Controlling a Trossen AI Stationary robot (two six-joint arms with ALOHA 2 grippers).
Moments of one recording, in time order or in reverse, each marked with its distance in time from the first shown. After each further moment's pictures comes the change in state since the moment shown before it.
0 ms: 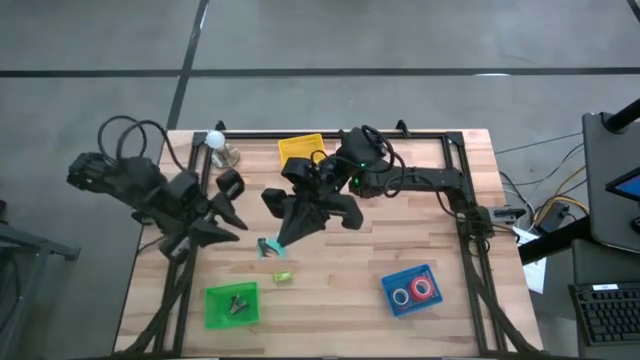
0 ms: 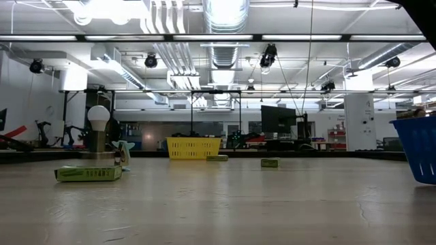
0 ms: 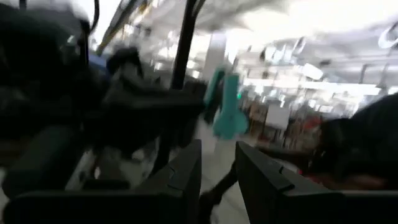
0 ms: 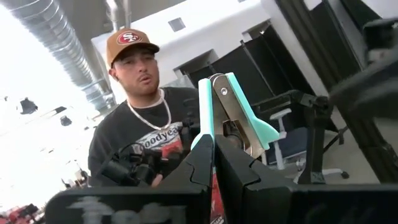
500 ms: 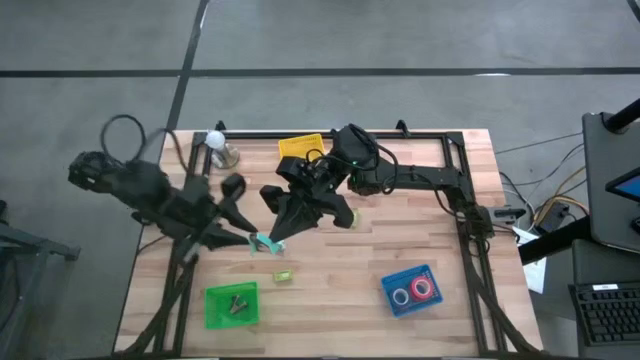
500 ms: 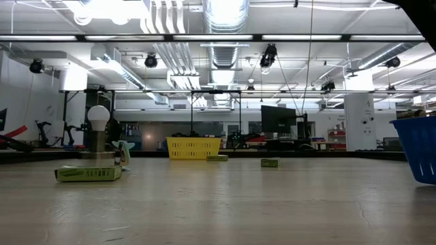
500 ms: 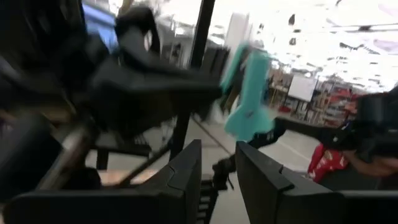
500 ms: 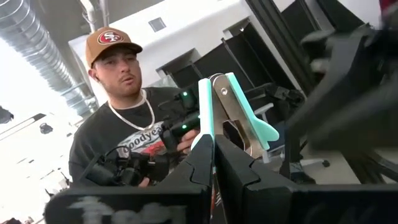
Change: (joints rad) left arm -0.024 0.042 0.099 -0.215 -0.093 -0.003; right arm -0.010 0.003 -0.001 -0.094 0.024 -0.052
